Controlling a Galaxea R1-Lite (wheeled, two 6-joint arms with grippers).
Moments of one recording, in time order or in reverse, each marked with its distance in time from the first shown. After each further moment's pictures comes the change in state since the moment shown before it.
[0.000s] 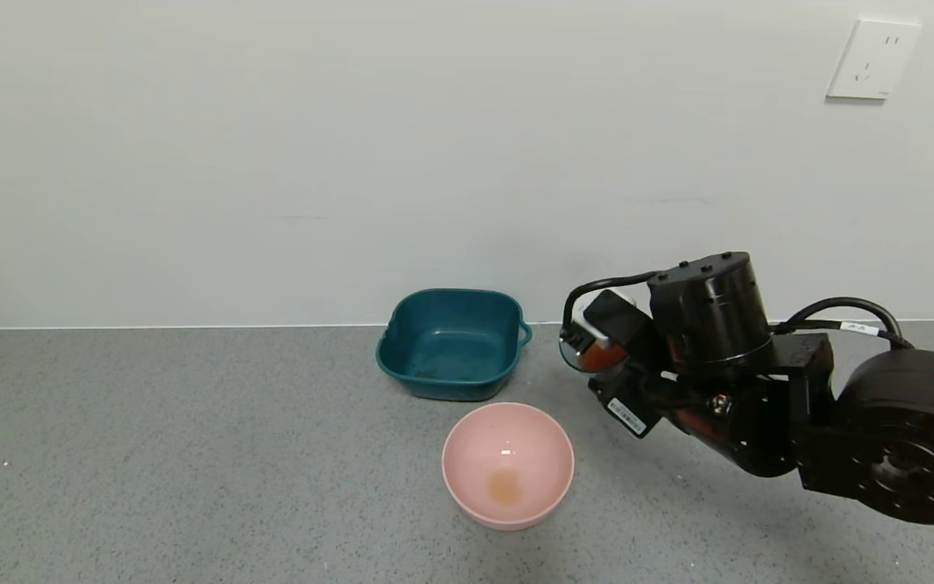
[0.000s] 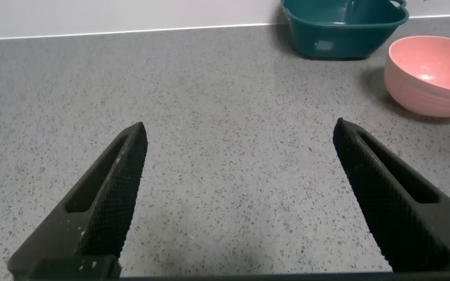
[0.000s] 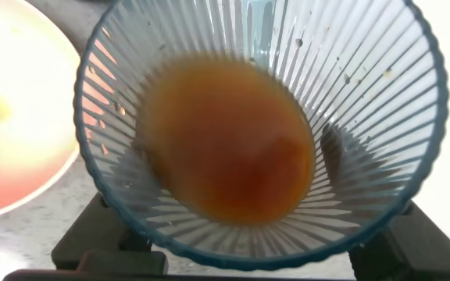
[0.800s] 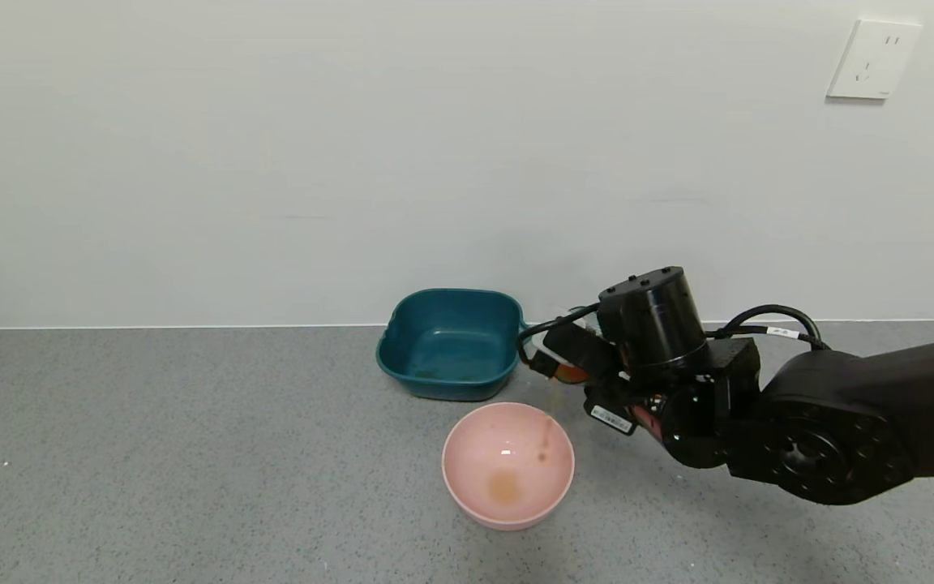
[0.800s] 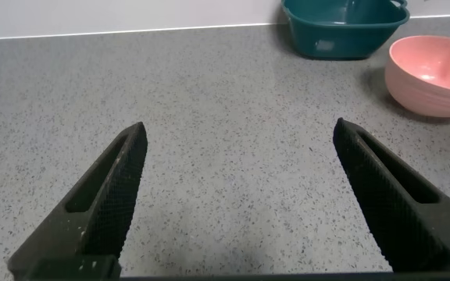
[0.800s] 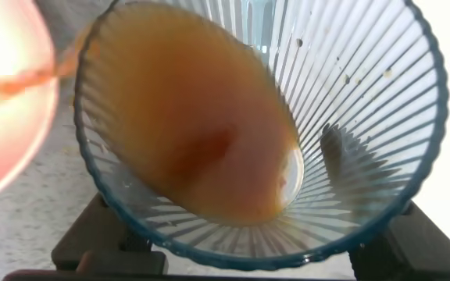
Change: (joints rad) left arm 0.000 0.000 0.000 0.000 0.000 0.000; right arm 0.010 0.113 -0.082 -0.001 -0.104 -0.219
